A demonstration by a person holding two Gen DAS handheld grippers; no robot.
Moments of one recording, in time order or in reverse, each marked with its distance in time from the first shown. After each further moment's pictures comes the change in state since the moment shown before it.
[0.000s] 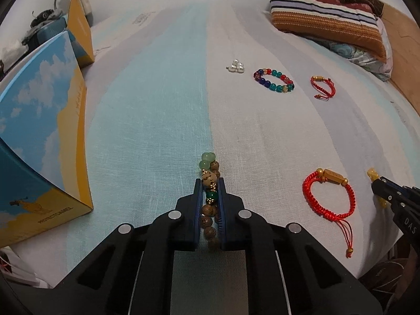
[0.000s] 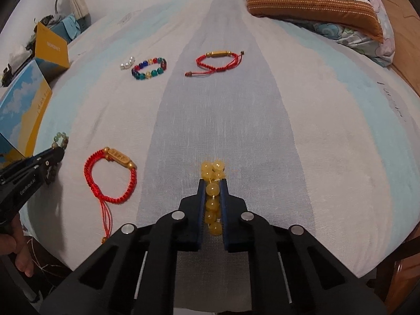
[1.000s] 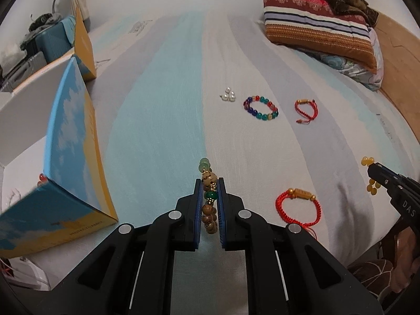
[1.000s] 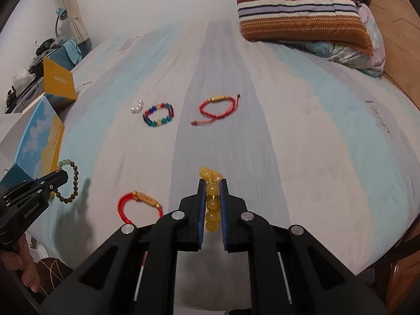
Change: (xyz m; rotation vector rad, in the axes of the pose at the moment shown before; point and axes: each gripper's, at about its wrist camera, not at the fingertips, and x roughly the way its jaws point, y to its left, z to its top) left arm -0.048 0.003 0.033 -0.004 -0.010 -0.042; right arm -0.053 0.007 0.040 0.043 -0.102 0.011
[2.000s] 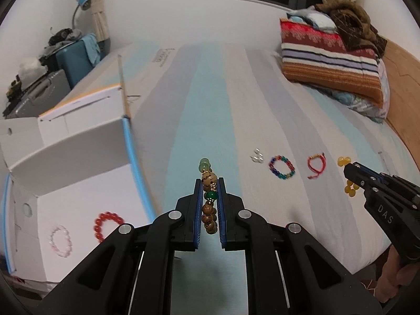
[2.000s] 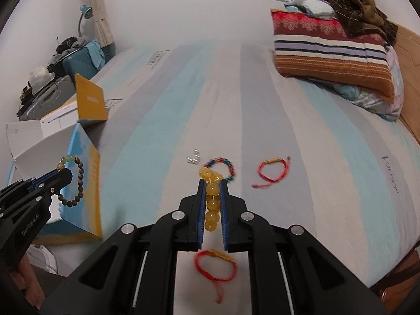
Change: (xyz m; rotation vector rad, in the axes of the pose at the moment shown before) left arm -0.079 0.060 0.072 -0.048 -0.117 0.059; right arm -0.032 0.117 0.087 -0.102 -0.058 0.065
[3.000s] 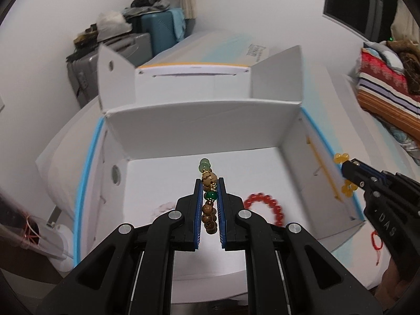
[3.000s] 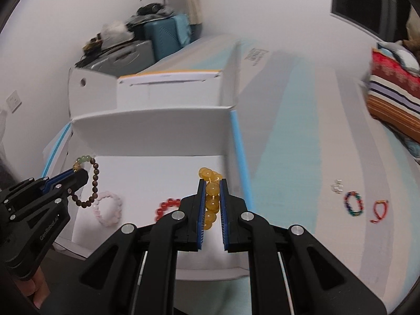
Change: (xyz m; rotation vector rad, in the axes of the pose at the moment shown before) left arm -0.034 0.230 -0.056 -0.246 0.027 0.223; right arm 0.027 0.269 -0.013 -0.298 0.026 0.221
